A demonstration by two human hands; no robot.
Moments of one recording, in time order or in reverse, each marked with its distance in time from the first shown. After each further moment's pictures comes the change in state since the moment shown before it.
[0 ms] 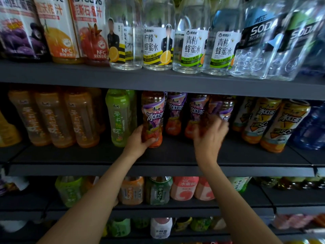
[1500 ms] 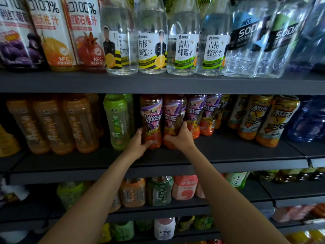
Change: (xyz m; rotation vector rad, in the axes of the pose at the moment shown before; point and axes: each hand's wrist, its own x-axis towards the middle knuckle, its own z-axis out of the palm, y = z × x) left_hand 0.001 0.001 -0.005 -0.001 -0.096 -0.027; right_hand 0.004 -0.019 0.037 0.237 -0.665 0.331
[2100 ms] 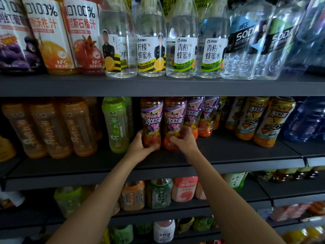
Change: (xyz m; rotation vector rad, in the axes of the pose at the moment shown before) left_hand -0.003 0.002 0.007 -0.093 0.007 -0.020; right_hand 0.001 0.019 -0.003 0.290 0.010 0.105
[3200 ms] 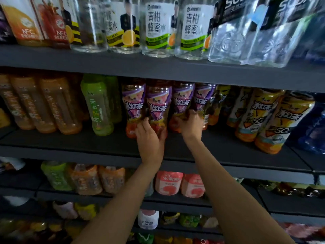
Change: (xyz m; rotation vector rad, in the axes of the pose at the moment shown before) left_hand -0.004 0.031 0.126 0.348 0.705 0.100; right_hand 0.056 0.011 -0.054 -0.484 0.203 -0.281
